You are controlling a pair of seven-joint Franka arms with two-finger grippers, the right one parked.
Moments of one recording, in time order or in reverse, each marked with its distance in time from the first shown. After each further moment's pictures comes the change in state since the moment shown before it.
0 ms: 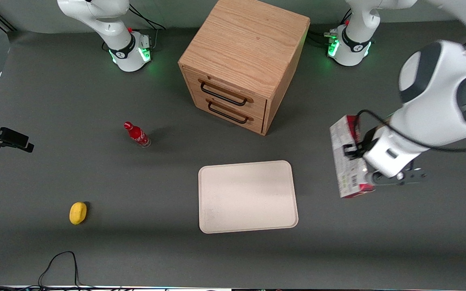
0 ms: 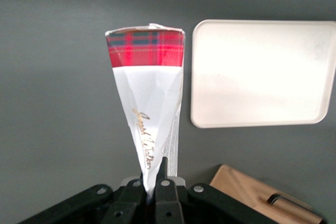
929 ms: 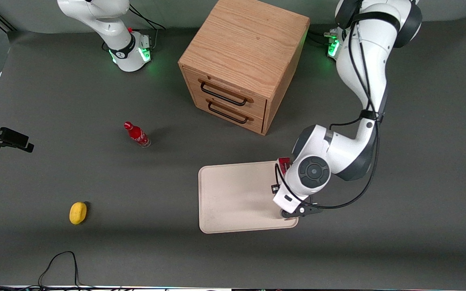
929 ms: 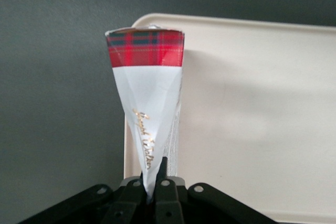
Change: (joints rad) arm -0.235 0.438 0.074 0.128 0.071 0.280 -0.213
